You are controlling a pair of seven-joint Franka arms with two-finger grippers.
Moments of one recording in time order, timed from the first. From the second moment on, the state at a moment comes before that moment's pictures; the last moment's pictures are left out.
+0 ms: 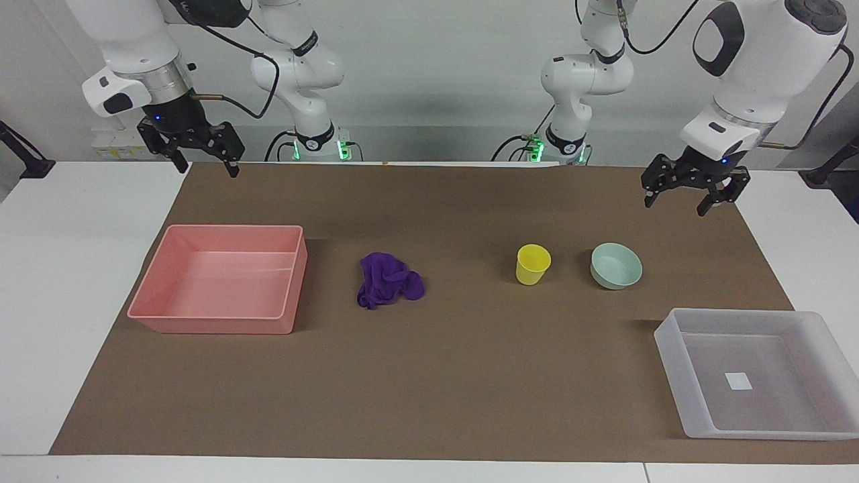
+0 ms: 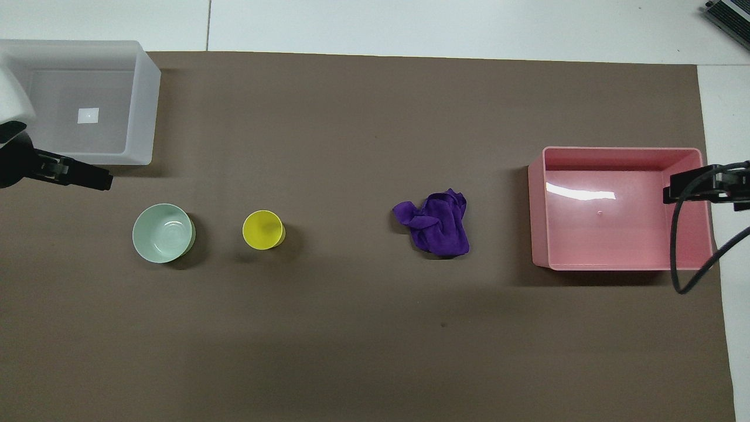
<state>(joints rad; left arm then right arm) -0.03 0.00 -0.05 -1.64 -0.02 1.70 0.20 0.10 -0.05 -0.14 -1.58 -0.01 1.55 0.08</state>
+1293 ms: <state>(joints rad) -0.01 -0.06 -0.05 -1.90 -0.02 1.98 0.20 0.25 -0.05 -0.13 -1.83 0.00 1.92 0.11</state>
